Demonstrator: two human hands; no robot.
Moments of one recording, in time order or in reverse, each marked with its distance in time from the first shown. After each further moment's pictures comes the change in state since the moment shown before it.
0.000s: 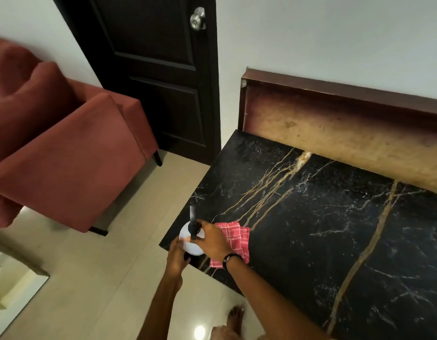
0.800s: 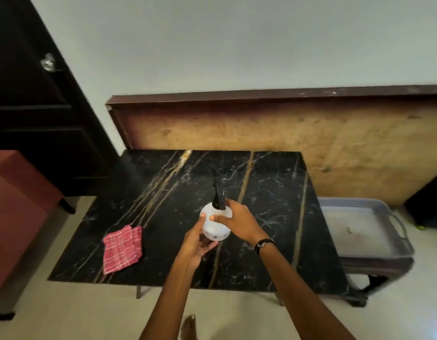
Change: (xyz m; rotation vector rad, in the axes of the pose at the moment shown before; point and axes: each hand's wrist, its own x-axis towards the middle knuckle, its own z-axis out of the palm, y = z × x) left_hand -0.201 -0.071 0.263 0.076 -0.588 -0.108; right_hand -0.275 0.129 -0.258 0.138 0.482 0.069
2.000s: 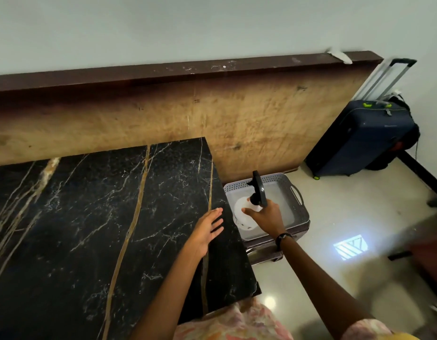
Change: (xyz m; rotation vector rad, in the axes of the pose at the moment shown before) left_hand 0.085 -0.089 0.286 0.267 -0.418 -0.219; right_hand -0.038 0.216 -0.261 -0.138 0.604 0.464
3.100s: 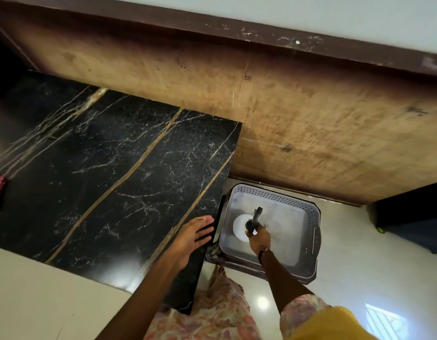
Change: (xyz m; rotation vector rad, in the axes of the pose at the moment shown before) left_hand 0.043 -0.035 0.084 -0.210 0.442 0.029; right_hand 0.143 0.129 0.022 -0.102 -0.517 0.135
